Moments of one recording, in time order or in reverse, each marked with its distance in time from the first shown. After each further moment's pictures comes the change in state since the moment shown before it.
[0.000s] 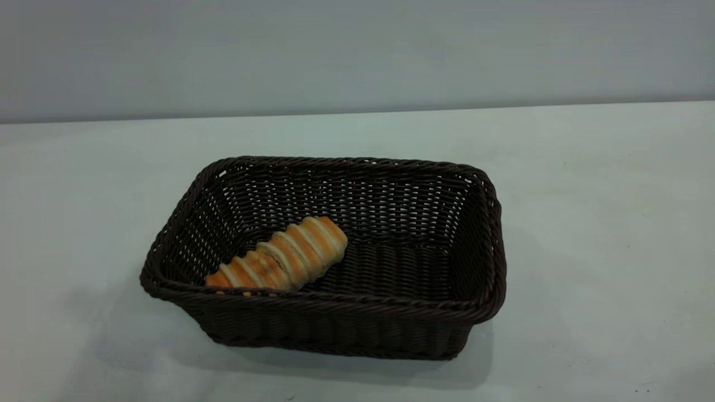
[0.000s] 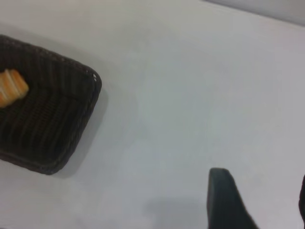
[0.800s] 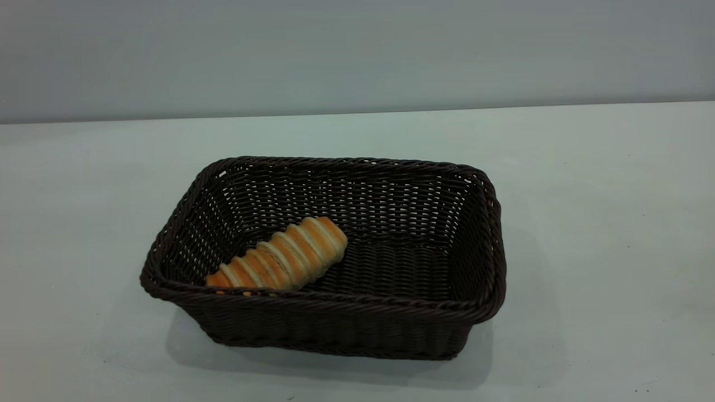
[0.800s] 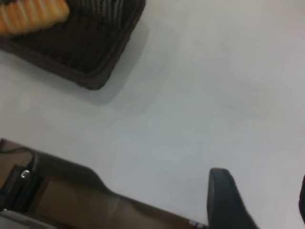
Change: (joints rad) left arm 0.000 -0.748 0.358 -0.081 0.173 -0.050; right arm 0.000 -0.537 0.534 0.119 0.000 -0.071
